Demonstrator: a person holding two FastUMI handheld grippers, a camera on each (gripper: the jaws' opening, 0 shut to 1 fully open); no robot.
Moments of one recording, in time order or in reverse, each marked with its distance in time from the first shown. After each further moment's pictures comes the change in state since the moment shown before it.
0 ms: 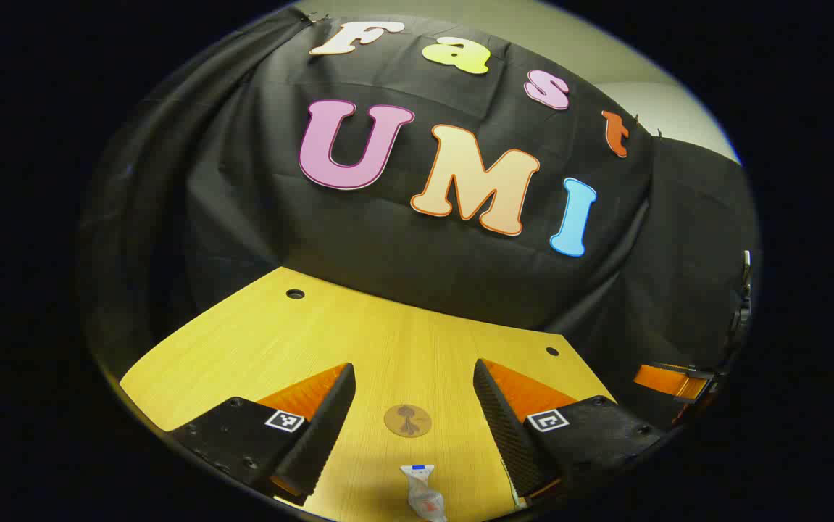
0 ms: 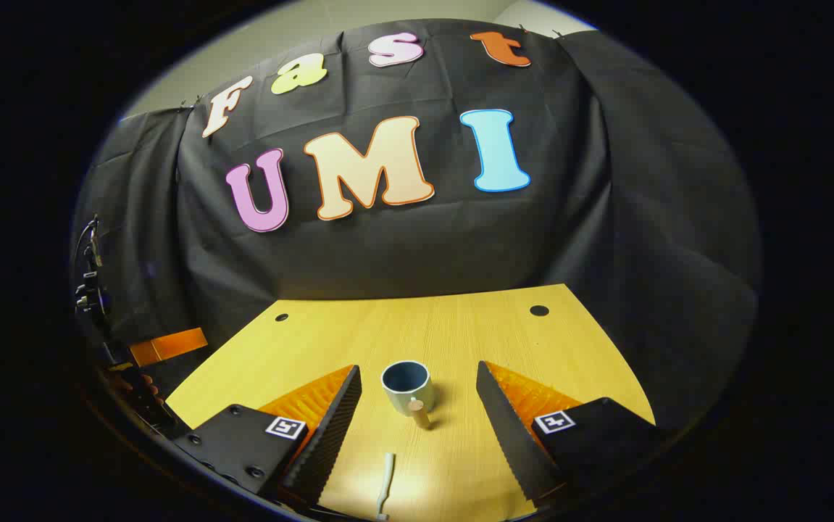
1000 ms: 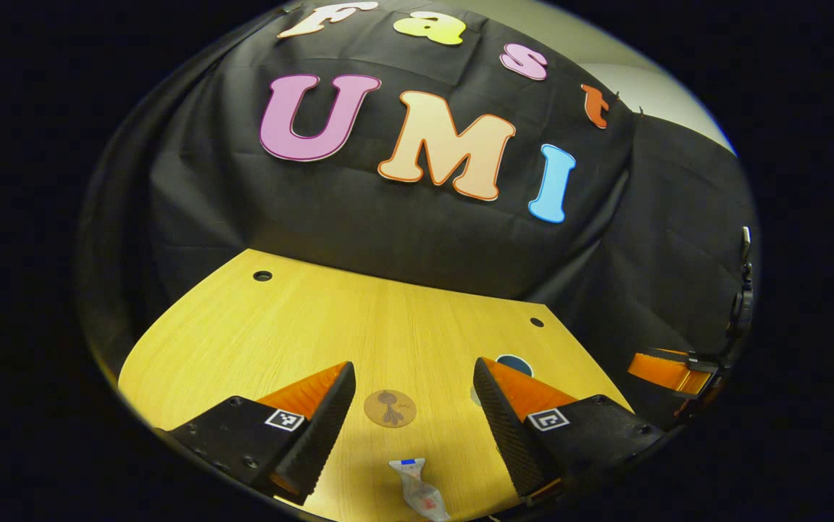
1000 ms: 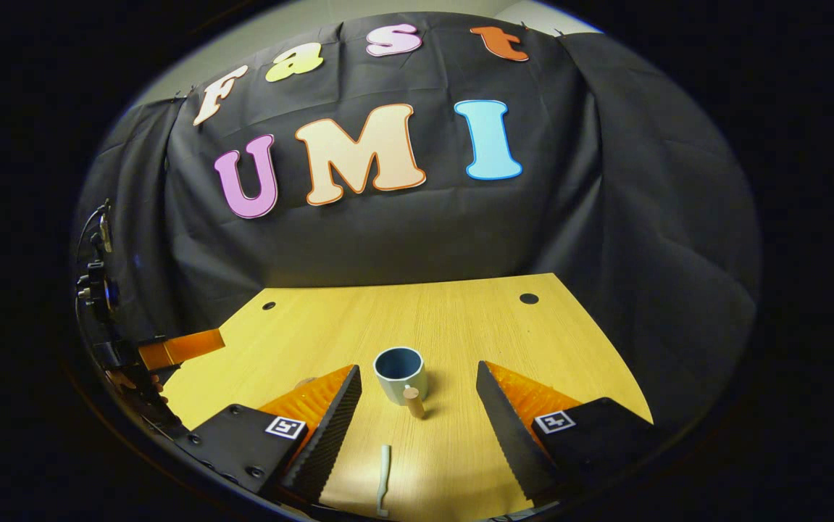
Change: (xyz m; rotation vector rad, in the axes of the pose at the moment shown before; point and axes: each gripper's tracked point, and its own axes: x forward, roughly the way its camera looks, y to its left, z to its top) left arm 0.032 -0.028 -0.029 0.051 0.114 -0.121; right arm -0.004 -0.001 -0.019 -0.008 0.035 -0.069
